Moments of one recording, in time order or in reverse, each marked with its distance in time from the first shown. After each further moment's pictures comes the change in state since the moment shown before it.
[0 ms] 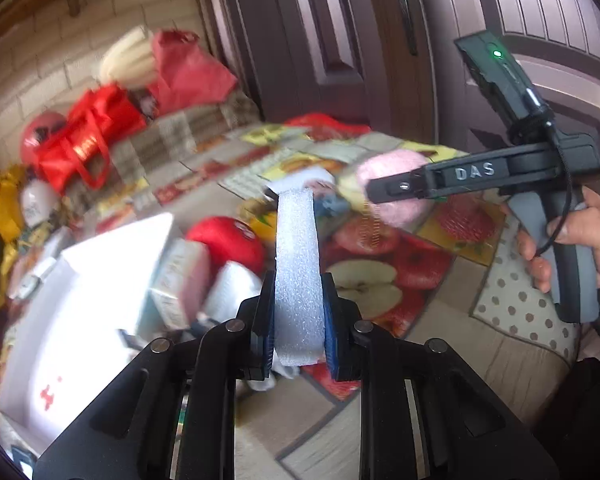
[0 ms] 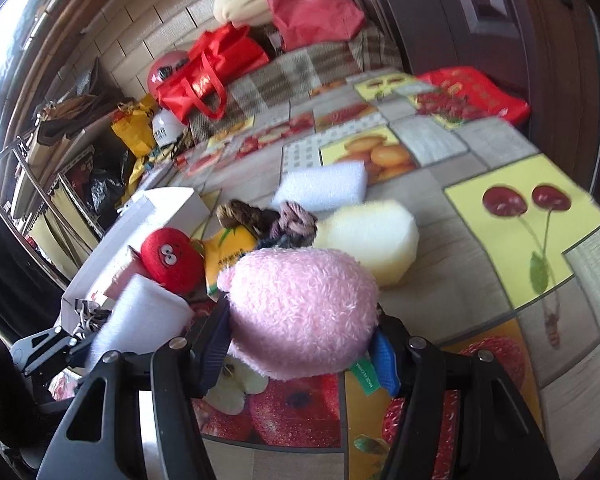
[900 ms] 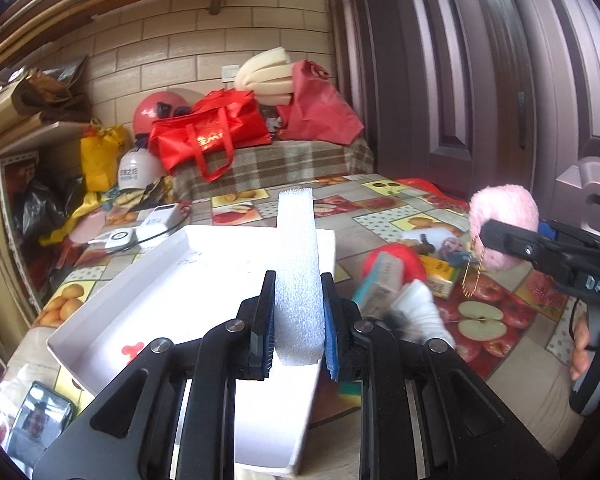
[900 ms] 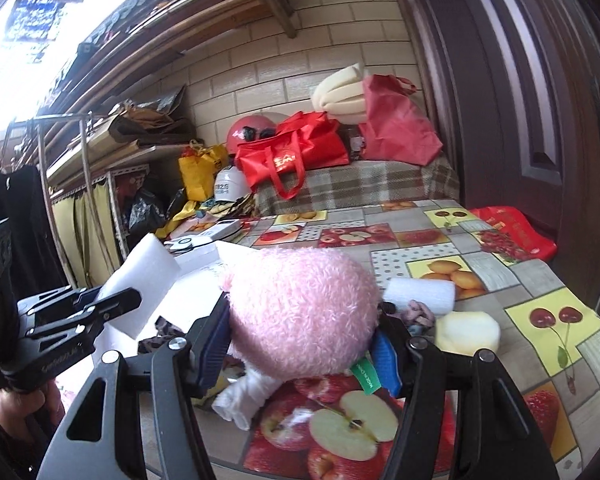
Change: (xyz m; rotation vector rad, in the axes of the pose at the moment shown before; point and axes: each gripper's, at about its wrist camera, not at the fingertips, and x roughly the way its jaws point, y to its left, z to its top) left arm -0.057 0.111 -0.045 -0.304 -0.153 0.253; right arm -0.014 0.119 -0.021 -0.309 -0.315 0.055
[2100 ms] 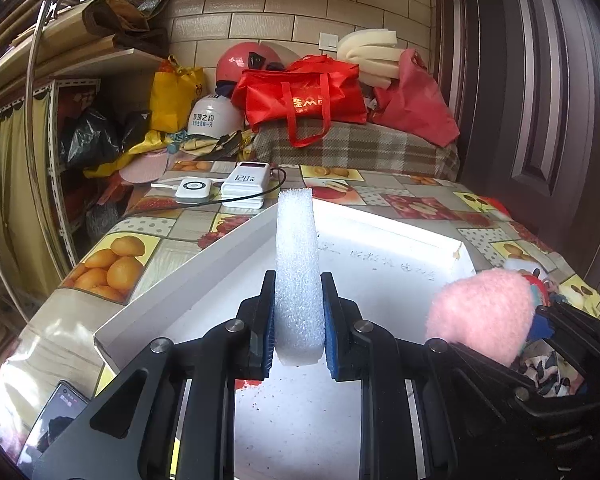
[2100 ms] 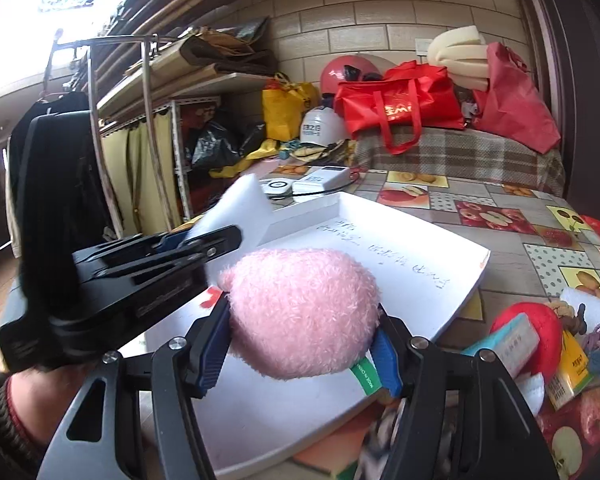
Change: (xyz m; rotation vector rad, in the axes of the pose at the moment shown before) left arm 0.044 0.118 -0.009 -0.233 0.091 0.149; right arm 0.108 0.127 -0.007 -0.115 0.184 0.168
